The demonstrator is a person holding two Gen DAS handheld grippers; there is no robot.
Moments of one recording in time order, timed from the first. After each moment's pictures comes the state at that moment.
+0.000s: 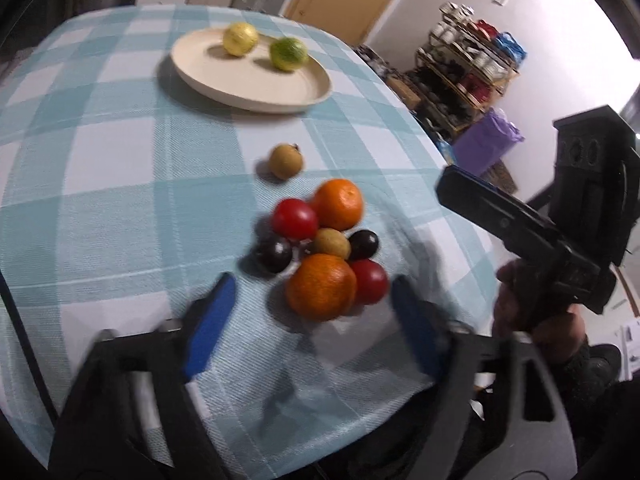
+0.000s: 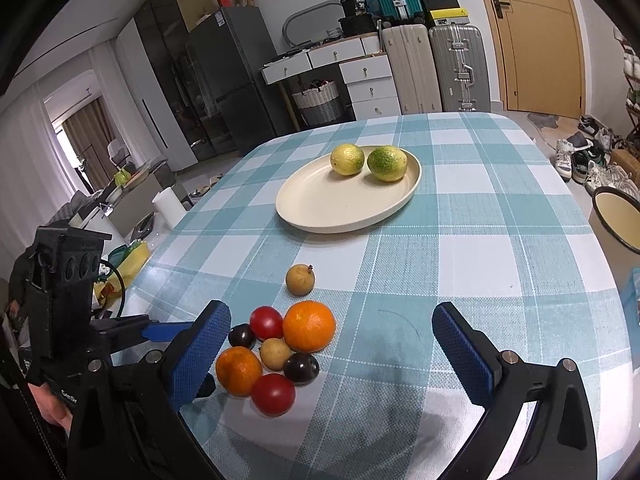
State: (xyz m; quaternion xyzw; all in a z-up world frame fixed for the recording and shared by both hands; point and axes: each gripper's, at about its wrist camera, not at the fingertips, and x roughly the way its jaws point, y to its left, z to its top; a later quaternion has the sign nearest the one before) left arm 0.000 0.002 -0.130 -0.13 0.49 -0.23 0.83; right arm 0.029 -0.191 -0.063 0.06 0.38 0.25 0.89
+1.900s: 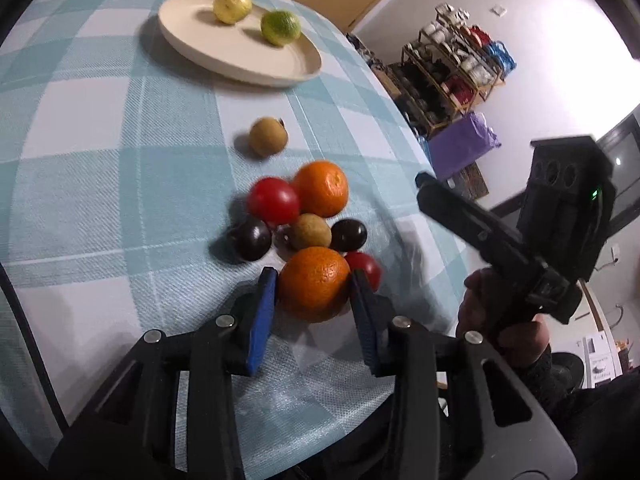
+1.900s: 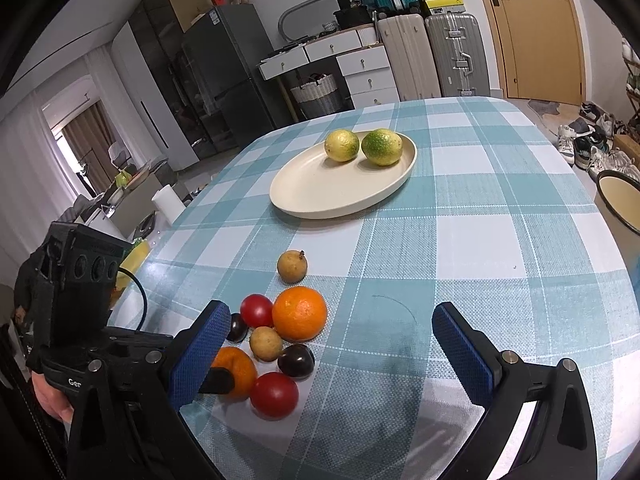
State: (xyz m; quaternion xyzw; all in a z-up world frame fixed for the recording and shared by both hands) left arm 0.008 0.005 -0.143 -0.19 0.51 -0.26 0.80; right arm 0.032 -0.197 -0.080 0.08 0.40 0.25 0.88
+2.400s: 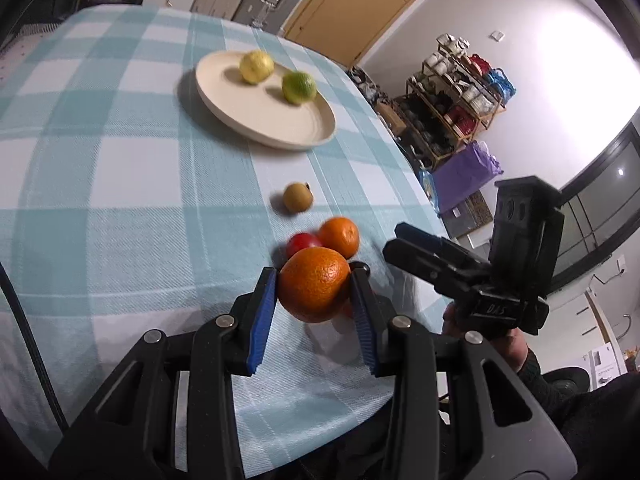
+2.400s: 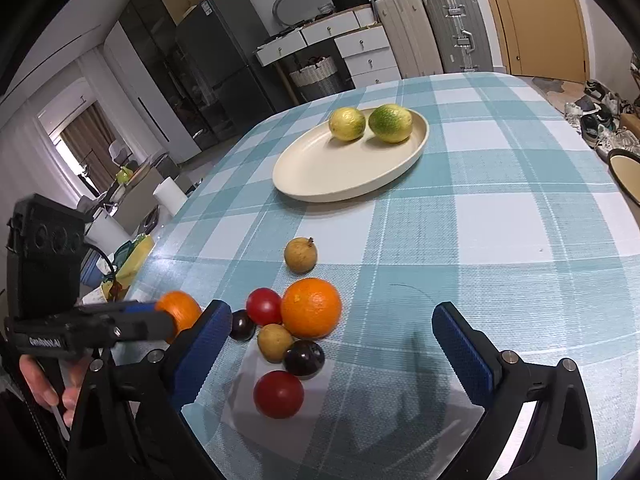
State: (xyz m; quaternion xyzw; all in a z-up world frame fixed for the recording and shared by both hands) left arm 0.002 0.049 -0.103 -0.19 0.46 -0.23 0.84; right arm 0.042 -0.181 -0.091 0.09 0.43 0.26 0.86
